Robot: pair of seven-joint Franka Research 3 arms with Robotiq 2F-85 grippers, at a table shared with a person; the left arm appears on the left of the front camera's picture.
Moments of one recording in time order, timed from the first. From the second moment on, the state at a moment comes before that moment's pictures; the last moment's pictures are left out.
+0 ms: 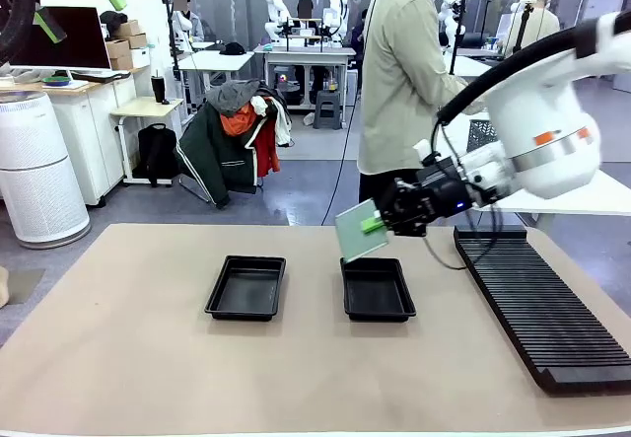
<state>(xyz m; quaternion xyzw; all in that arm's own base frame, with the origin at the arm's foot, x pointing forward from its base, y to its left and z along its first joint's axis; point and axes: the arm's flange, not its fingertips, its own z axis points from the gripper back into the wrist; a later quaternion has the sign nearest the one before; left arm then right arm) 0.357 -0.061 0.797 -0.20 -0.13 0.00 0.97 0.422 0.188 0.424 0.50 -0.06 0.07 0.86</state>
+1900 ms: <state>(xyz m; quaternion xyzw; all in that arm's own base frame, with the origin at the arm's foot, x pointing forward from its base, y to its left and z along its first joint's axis) 0.357 -0.061 0.797 -0.20 -0.13 -0.01 0.97 0.500 0.416 0.257 0.48 -0.02 -0.04 0.88</state>
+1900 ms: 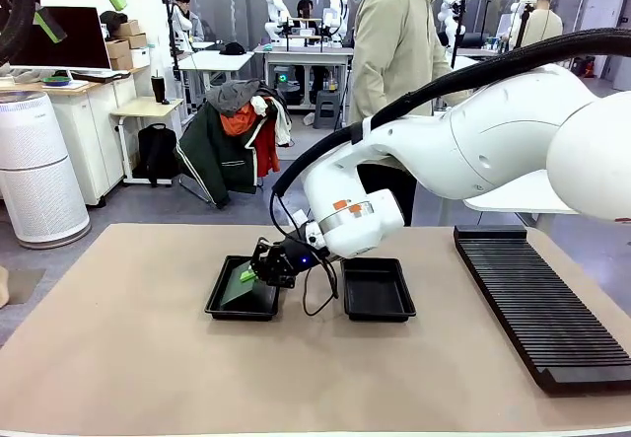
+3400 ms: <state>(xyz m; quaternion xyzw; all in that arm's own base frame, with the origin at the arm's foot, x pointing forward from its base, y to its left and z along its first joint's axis) 0.357 -0.061 0.797 -0.20 -0.13 -0.01 0.97 0.501 0.425 0.286 0.42 -0.01 -0.04 0.91</state>
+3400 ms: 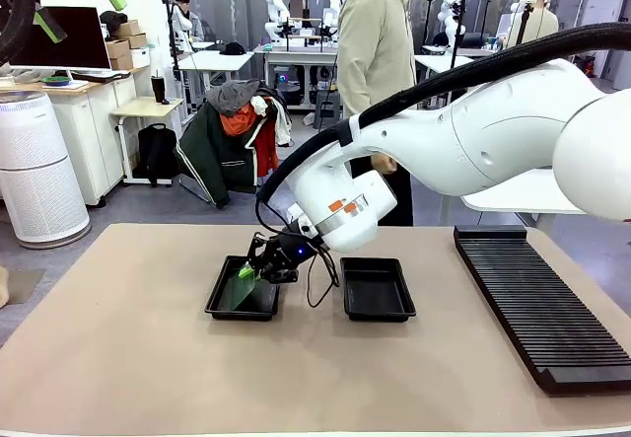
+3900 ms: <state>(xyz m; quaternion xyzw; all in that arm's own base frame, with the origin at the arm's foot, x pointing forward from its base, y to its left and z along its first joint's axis) 0.357 -0.061 0.797 -0.20 -0.13 -0.01 0.97 0.498 0.434 0.326 0.32 -0.02 -0.04 0.95</state>
